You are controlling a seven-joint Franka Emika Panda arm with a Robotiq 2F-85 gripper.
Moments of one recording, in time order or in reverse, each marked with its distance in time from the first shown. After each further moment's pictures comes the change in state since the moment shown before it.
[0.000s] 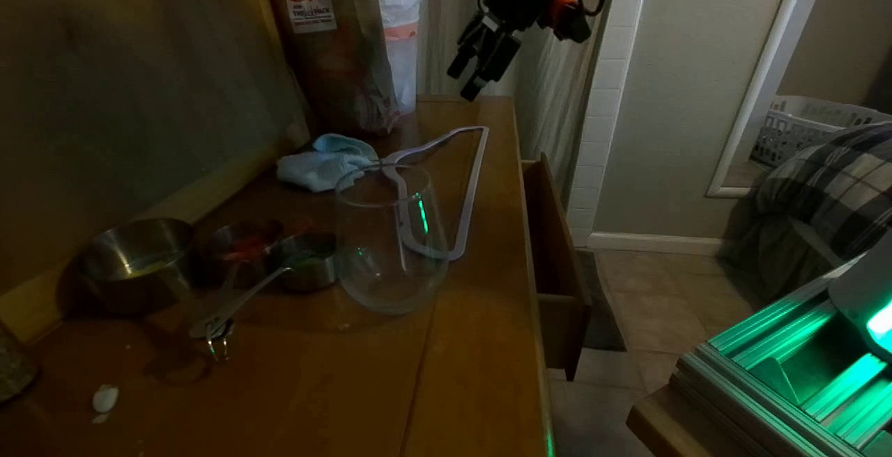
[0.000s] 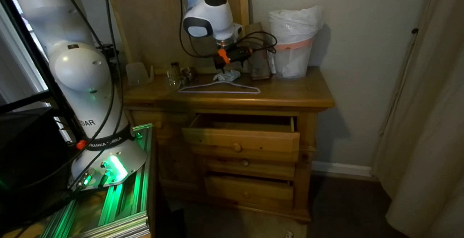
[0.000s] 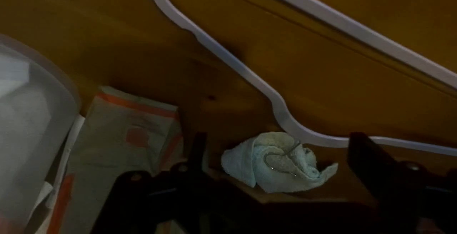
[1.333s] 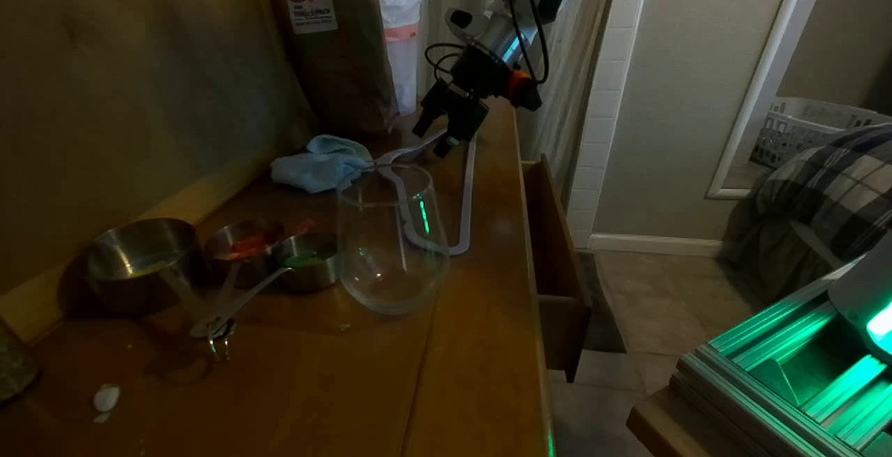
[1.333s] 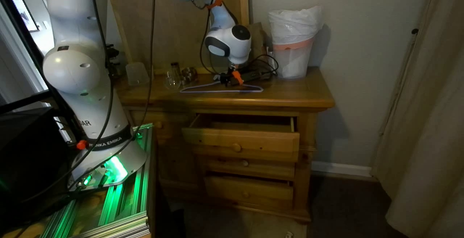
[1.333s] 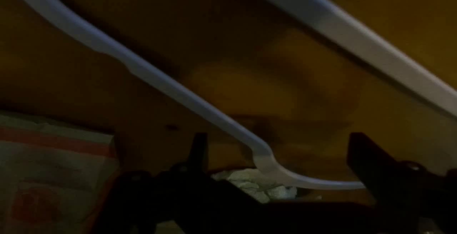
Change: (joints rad) arm -0.186 0.342 0.152 0.239 0.129 -0.181 -0.338
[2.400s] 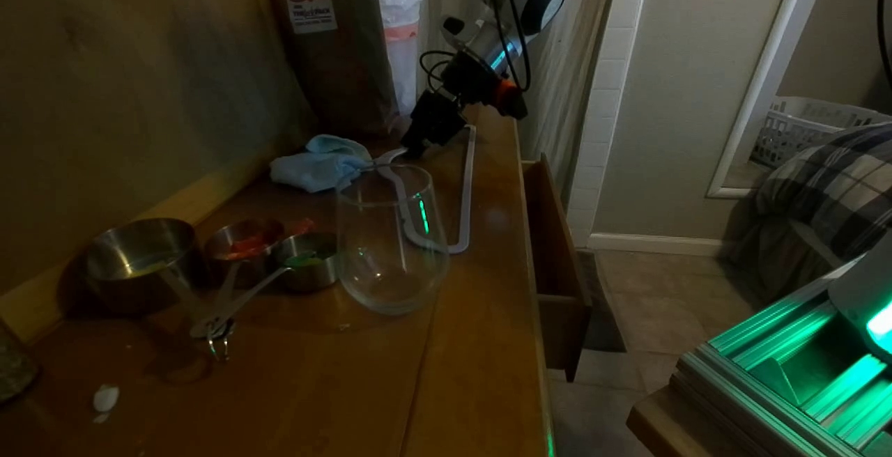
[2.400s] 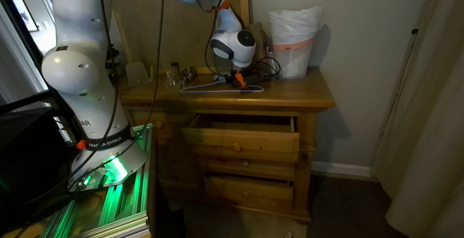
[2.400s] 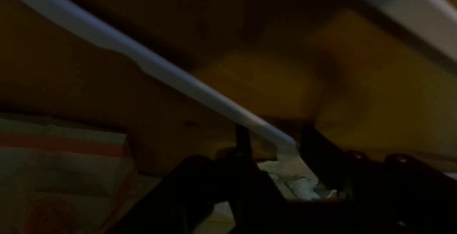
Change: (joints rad) arm -0.020 0.070 0.009 0.076 0.070 -0.049 -0.037
